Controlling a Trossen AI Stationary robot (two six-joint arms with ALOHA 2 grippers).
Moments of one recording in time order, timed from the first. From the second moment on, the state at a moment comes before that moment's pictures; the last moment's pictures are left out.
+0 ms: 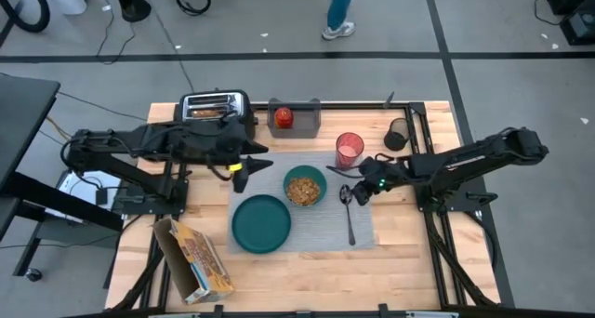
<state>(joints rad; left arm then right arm) -0.10 1.20 1.42 -0.61 -0.24 -0.41 0.04 1.09 0.45 -0.24 0.08 0.92</state>
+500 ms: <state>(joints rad) 0.18 1.47 1.42 -0.62 -0.18 -0.36 0.18 0.82 0.59 -0.30 0.12 0.86</state>
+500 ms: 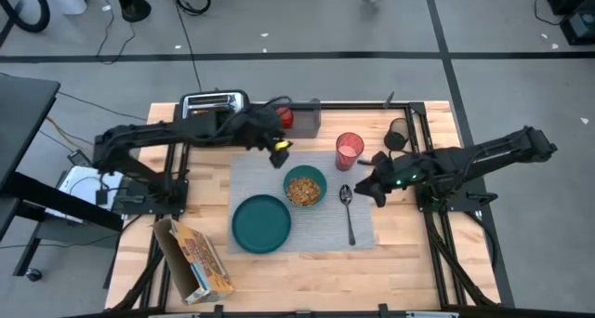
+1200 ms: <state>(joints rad) 0.52 1.81 1.58 -0.73 -0.17 -0.40 0.09 0.81 0.93 -0.30 0.30 0.58</state>
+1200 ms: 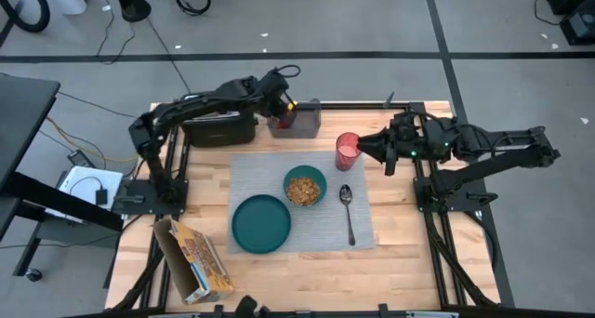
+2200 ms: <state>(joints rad) 0.56 2.00 1.58 -0.55 -0.26 -0.43 0.02 0.95 0.93 -0.15 0.31 0.77</state>
